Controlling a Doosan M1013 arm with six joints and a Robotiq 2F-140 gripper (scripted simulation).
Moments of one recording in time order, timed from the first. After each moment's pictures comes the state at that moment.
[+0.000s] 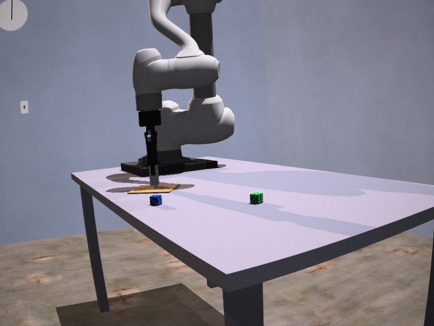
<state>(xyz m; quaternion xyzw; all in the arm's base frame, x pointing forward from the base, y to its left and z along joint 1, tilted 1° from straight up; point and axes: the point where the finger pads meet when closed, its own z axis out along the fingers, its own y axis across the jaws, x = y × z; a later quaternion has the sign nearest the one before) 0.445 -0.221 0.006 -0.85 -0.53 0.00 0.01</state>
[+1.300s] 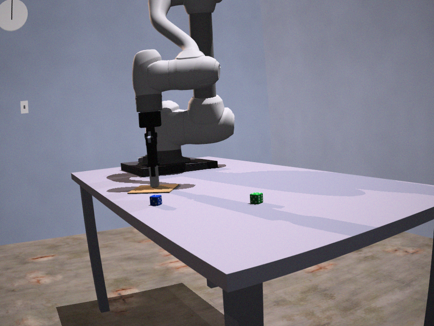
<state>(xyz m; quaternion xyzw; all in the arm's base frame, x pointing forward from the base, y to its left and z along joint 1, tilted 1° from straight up) 0.445 -0.220 0.002 -0.85 -0.53 0.00 0.01</state>
